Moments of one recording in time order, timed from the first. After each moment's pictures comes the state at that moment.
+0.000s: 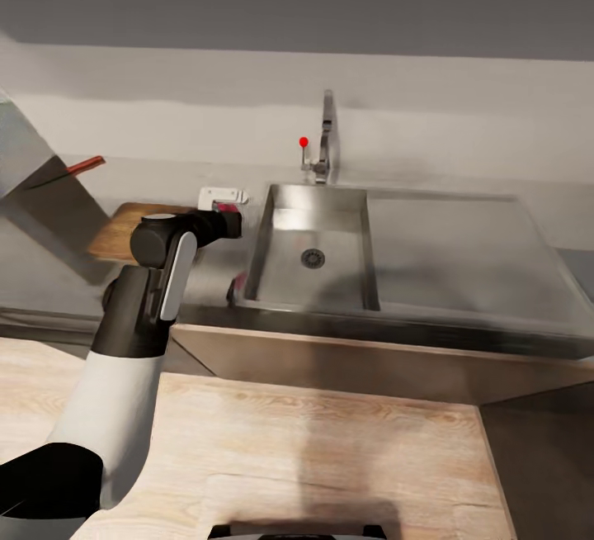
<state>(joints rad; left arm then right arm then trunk) -1.02 -0.07 -0.14 -1.48 0.10 1.01 0.04 0.05 0.01 0.34 -0.74 -0.08 -0.41 -0.29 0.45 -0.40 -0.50</state>
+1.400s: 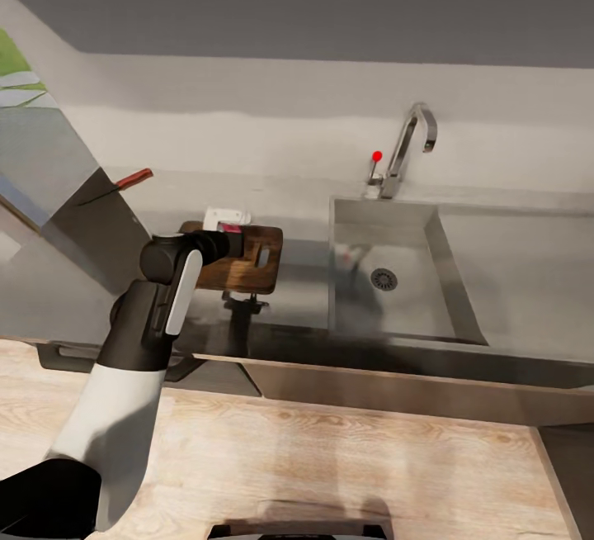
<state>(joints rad) -0.96 -0.07 -0.15 -1.44 0.10 1.01 0.04 0.05 0.01 0.34 -0.74 -0.08 -0.41 -0.29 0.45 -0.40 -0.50</state>
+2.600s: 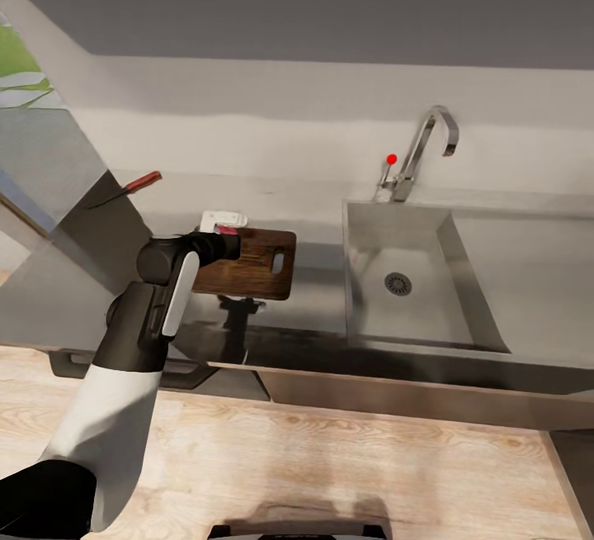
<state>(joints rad) -0.96 -0.05 -0.15 -1.44 0.10 1.01 0.04 0.05 0.01 0.34 -0.74 -0.08 -0.41 -0.29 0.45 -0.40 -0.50</state>
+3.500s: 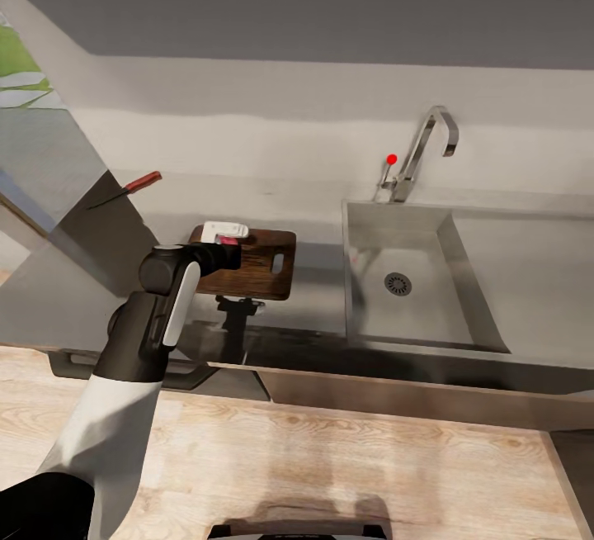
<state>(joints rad) -0.92 -0.05 -0.15 -1.44 0.10 1.01 0.04 0.05 0.01 0.34 -0.74 -0.08 -0.41 -0.29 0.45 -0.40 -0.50</state>
